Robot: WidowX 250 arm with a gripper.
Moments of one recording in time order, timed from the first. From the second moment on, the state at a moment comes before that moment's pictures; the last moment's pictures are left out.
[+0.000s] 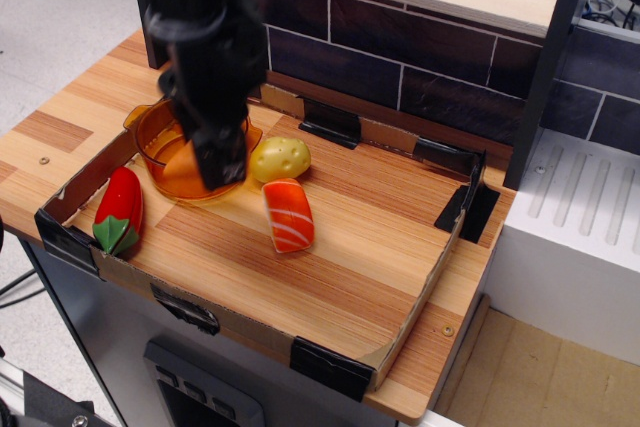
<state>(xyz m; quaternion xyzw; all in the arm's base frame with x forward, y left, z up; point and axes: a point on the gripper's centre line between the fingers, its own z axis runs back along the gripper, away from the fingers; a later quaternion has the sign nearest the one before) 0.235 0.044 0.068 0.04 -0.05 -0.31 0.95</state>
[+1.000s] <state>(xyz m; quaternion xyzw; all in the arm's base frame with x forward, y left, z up) 0.211 0.045 0.000 0.06 -0.05 -0.33 0.94</state>
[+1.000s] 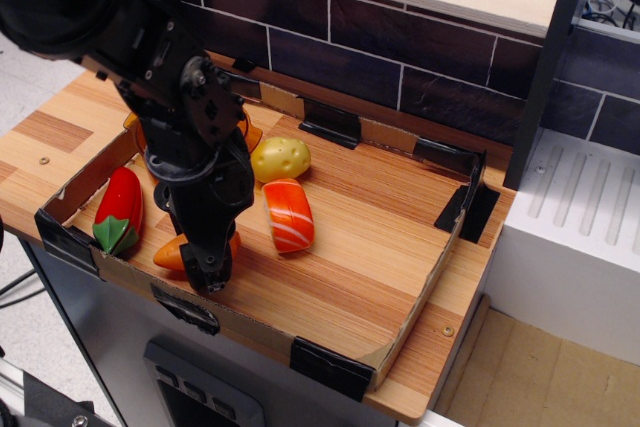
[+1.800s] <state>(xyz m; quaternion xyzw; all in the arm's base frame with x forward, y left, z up) 0.217 0.043 0.069 0.03 -0.10 -0.28 0.95</state>
